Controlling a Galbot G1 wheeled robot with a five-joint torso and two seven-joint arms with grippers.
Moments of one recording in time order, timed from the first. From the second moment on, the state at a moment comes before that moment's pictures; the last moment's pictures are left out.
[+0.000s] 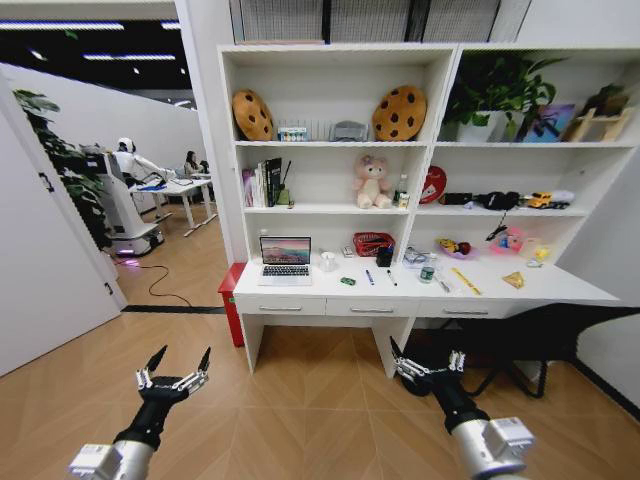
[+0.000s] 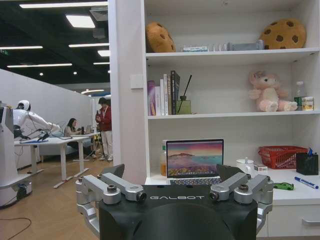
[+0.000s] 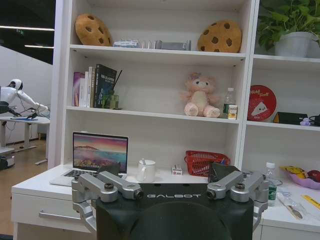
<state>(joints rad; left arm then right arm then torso) 1.86 -1.46 -0.89 -2.37 -0.30 0.03 0.22 -1.84 1.40 0.68 2.50 0.16 -0.18 -0.04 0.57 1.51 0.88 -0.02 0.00</state>
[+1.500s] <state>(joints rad) 1.86 -1.47 -0.89 -2.36 -0.30 0.01 0.23 -1.84 1.40 0.70 2.50 0.16 -0.17 -0.07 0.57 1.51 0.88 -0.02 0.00</state>
